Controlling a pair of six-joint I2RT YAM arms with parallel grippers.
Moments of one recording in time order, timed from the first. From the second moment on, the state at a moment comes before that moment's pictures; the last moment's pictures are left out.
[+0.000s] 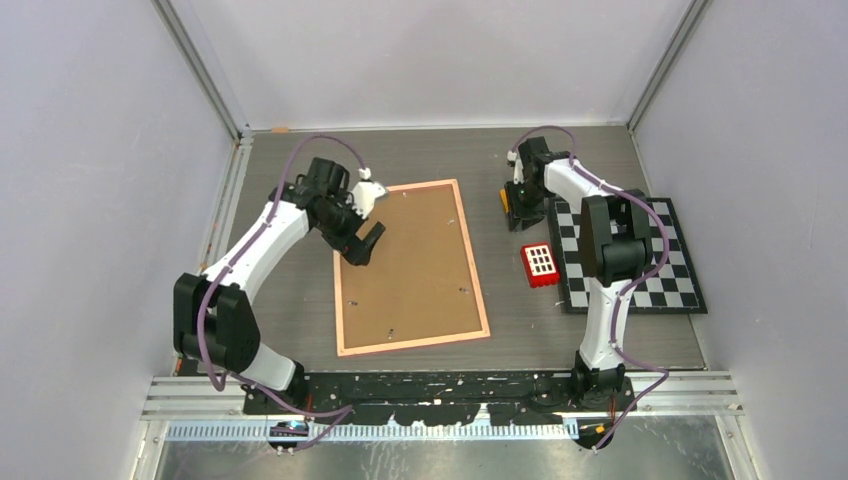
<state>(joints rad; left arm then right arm) -0.29 1.50 1.24 -0.87 0.30 0.43 0.18 2.08 1.57 -0.76 -0.09 0.06</state>
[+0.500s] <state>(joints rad) -0.67 1.45 1.10 -0.94 0.30 0.61 0.18 1.99 1.56 -0.76 -0.30 0.07</state>
